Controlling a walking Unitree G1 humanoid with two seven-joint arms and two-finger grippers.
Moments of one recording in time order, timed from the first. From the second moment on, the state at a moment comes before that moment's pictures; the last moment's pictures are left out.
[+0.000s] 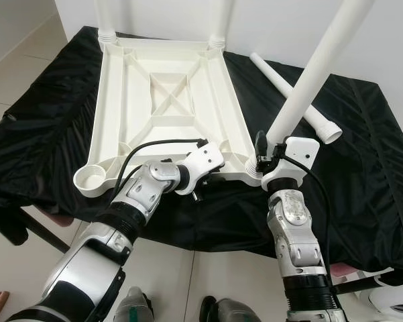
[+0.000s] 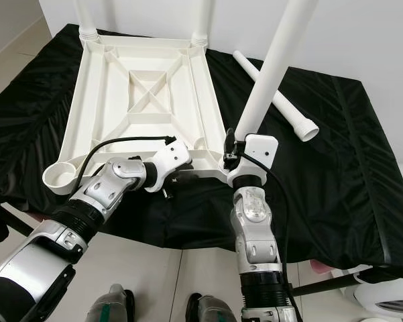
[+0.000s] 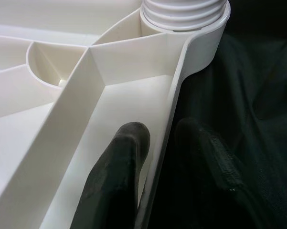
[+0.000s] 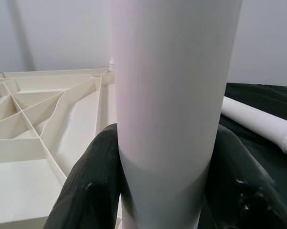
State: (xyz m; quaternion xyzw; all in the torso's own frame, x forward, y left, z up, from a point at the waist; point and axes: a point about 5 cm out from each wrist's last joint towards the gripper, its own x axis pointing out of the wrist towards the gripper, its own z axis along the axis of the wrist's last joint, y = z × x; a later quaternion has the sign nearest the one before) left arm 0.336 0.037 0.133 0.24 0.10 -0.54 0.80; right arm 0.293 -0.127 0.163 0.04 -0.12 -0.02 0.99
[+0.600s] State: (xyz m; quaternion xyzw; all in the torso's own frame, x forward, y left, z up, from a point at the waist) left arm 0.336 0.035 0.137 0.24 0.09 -0.54 0.80; right arm 0.294 -0.121 0.165 0.03 -0.13 -0.06 0.99
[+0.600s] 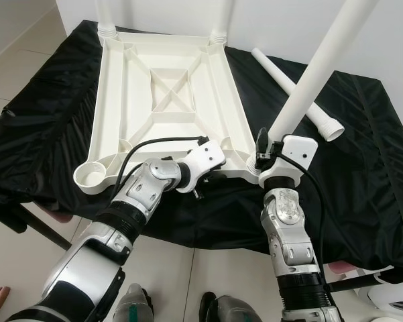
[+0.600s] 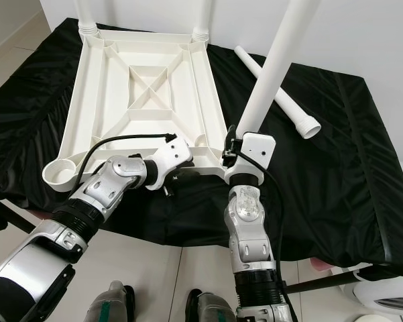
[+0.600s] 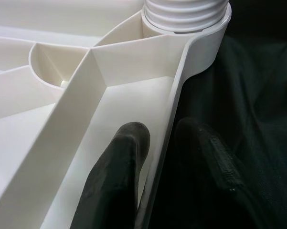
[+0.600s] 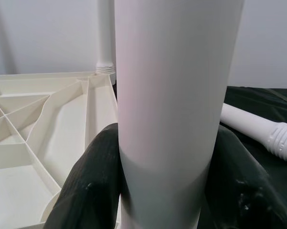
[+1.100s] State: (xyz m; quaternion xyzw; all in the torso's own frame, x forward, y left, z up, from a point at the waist) left arm 0.338 0.034 0.143 0.25 0.09 -0.54 0.80; right arm 0.297 -0.117 0.169 0.03 -0.14 -0.12 0.98
